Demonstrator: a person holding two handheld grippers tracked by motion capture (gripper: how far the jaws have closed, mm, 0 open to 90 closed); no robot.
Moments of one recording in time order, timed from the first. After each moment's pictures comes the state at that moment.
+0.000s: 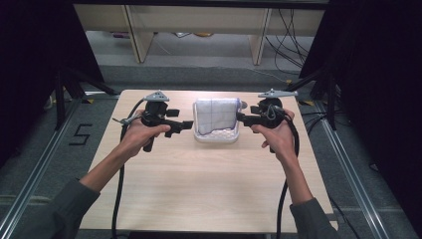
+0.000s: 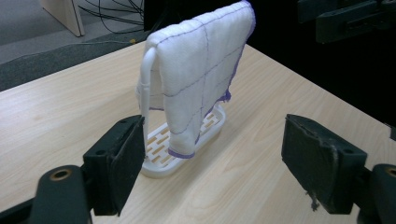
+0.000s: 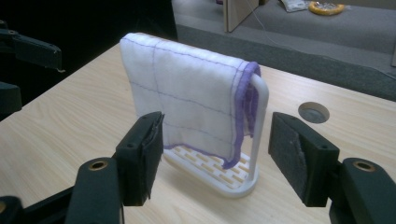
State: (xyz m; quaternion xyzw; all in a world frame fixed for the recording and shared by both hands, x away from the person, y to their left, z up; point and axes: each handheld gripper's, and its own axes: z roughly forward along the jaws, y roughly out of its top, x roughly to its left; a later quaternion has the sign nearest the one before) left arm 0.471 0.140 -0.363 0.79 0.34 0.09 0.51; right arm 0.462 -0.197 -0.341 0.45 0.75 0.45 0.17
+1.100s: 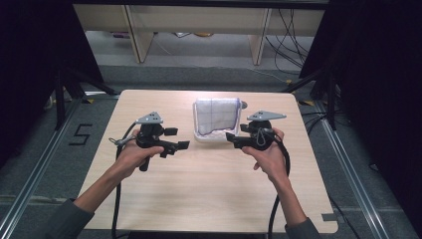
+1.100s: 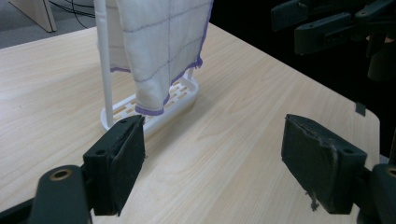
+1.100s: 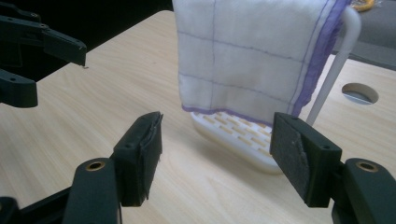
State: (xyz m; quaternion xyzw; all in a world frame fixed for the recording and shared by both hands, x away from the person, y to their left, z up) left arm 0.434 0.154 -0.405 0.79 0.32 0.06 0.53; right arm 0.424 -0.175 -0.378 0.41 0.78 0.45 0.16
